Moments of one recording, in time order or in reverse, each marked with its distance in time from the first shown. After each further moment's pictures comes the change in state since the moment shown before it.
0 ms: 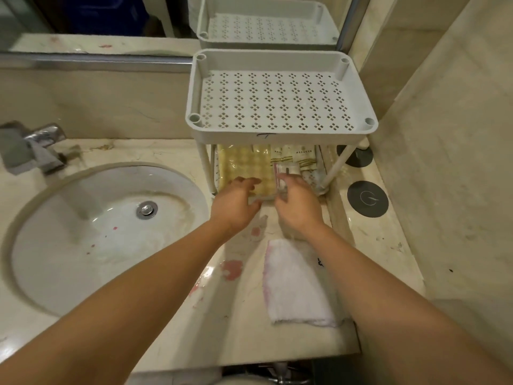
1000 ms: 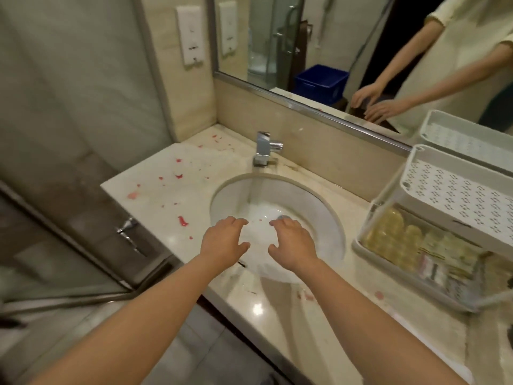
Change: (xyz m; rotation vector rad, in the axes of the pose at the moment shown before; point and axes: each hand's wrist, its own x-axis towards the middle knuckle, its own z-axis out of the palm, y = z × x) left_hand -0.261 -0.162 -0.130 0.203 0.262 -0.614; right_hand -0.104 -0.236 0.127 -0.429 -0.407 -0.748
